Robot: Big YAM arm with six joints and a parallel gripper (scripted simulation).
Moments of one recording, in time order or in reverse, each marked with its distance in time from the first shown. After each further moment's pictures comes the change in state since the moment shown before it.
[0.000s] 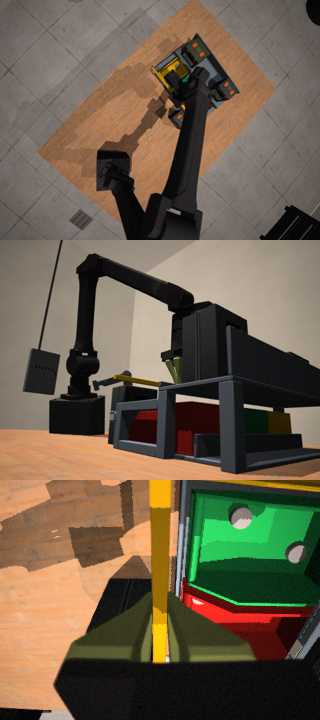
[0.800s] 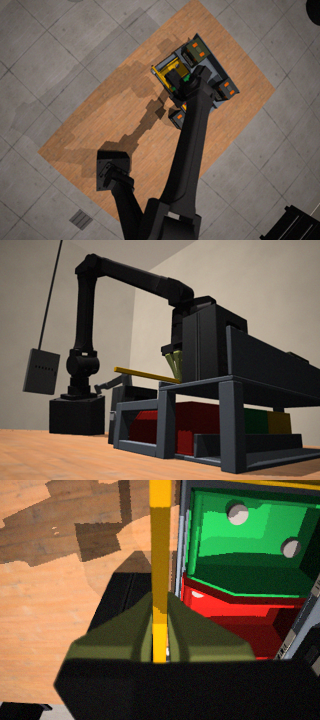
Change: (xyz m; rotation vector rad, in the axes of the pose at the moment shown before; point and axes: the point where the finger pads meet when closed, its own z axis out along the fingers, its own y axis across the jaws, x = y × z) arm 0.000 0.001 -0.017 -0.004 0.001 0.000
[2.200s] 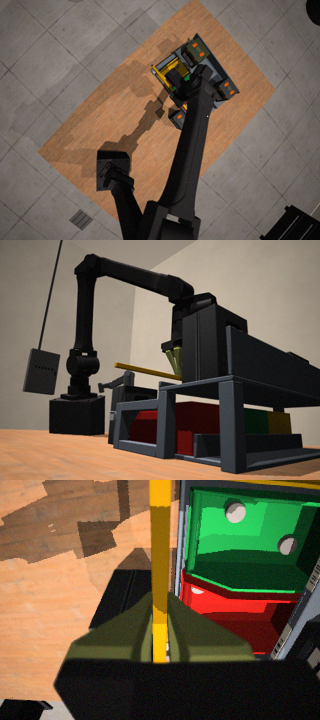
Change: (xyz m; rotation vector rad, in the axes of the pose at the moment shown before) arm 0.000 0.000 -0.010 0.000 0.000 0.001
